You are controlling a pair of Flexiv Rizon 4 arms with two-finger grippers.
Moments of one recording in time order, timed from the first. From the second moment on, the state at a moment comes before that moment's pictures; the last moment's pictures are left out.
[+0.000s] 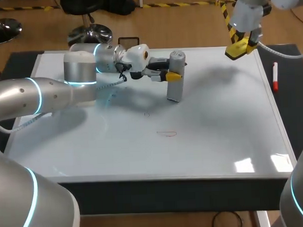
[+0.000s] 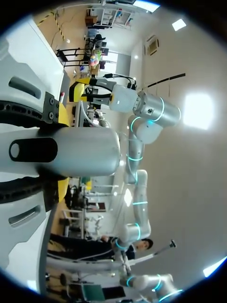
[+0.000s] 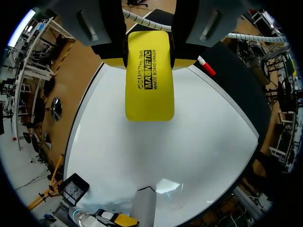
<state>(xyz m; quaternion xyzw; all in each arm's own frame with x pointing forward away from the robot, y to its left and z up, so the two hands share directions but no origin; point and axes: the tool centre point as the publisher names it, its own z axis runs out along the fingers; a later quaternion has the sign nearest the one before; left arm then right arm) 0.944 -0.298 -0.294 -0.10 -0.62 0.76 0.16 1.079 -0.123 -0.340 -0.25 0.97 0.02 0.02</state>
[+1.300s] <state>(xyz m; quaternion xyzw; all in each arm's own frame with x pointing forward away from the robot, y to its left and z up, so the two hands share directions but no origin) 0.956 -0.259 -0.238 -0.12 -0.58 0.80 0.11 1.079 -0.123 -0.340 -0.25 0.97 0.02 0.02</state>
